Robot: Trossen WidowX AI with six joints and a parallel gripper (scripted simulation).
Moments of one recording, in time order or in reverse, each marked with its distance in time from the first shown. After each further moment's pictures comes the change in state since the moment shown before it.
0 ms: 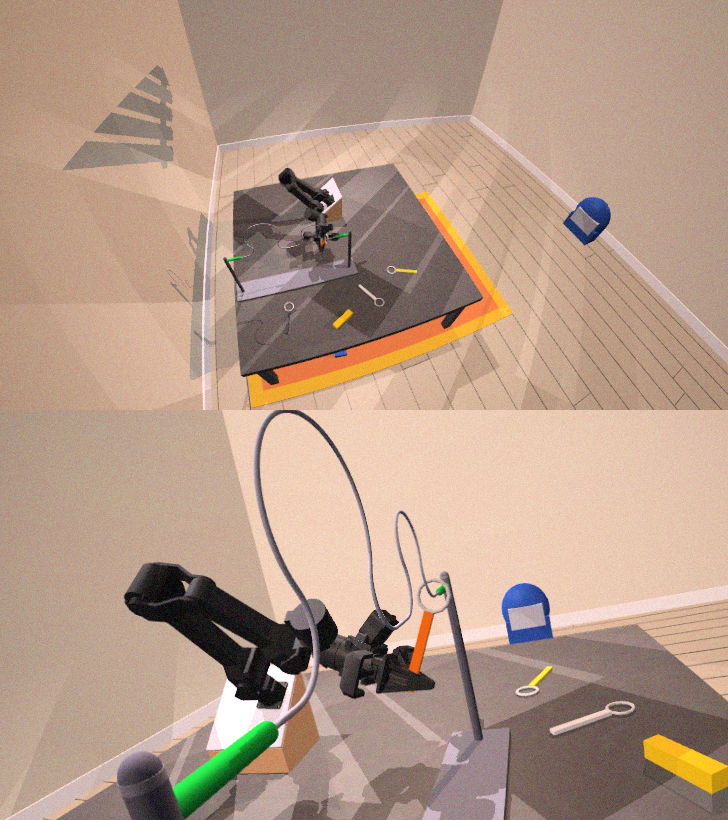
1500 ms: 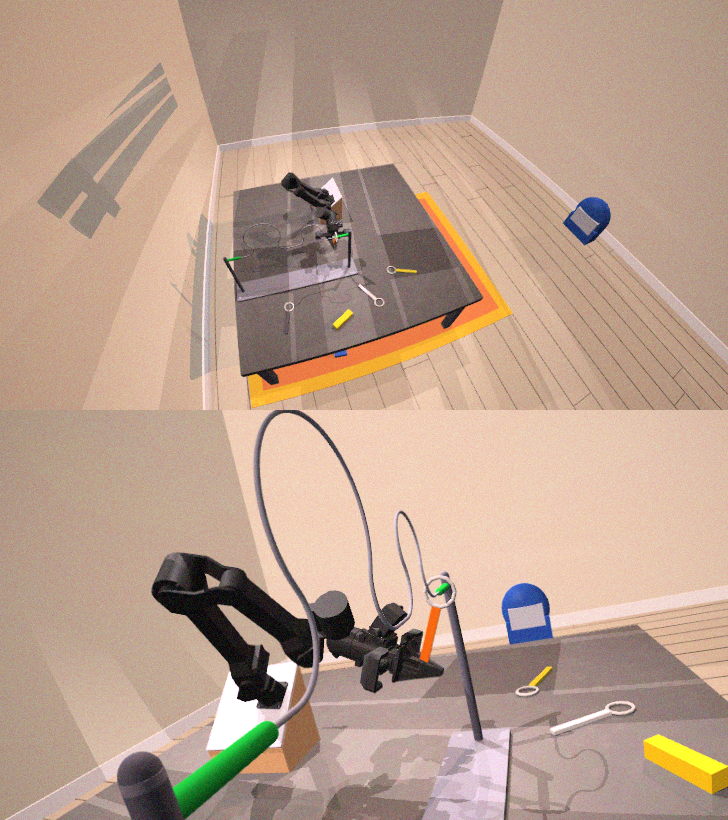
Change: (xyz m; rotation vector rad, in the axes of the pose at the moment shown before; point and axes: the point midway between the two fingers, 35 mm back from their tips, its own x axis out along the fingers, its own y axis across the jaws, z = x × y) arm -0.013 0.067 0.008 0.175 0.025 0.085
